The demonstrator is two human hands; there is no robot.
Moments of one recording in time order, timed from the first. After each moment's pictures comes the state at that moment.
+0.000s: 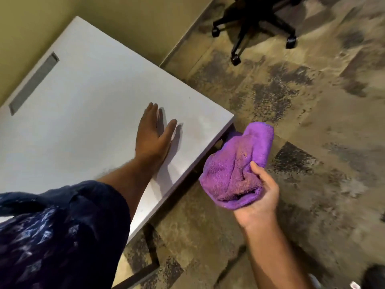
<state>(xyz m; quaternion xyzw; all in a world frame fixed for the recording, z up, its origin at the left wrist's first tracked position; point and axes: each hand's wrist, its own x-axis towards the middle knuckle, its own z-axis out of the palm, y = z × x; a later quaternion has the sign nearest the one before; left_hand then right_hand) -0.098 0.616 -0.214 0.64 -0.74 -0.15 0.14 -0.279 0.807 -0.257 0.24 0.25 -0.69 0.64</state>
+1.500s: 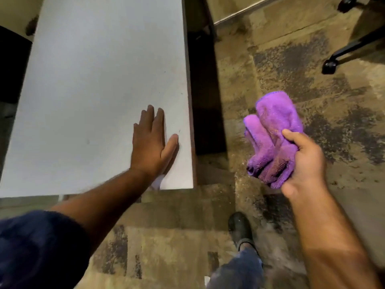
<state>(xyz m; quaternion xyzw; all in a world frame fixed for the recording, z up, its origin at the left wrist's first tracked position) -0.215 0.601 -0.205 0.83 -0.55 -0.06 0.03 -0.516 0.505 -0.267 -0.02 0.47 -0.43 0.77</state>
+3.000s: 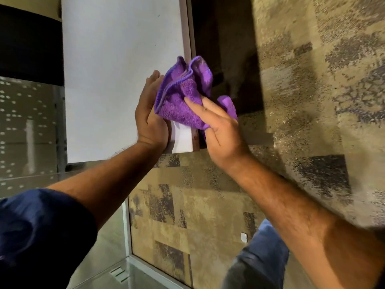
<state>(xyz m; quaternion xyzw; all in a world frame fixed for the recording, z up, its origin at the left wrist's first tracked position) -0.268 0.601 -0.214 0.81 -0.40 -0.21 0.38 -0.410 0.585 -0.296 -0.57 0.28 -0.38 0.67</state>
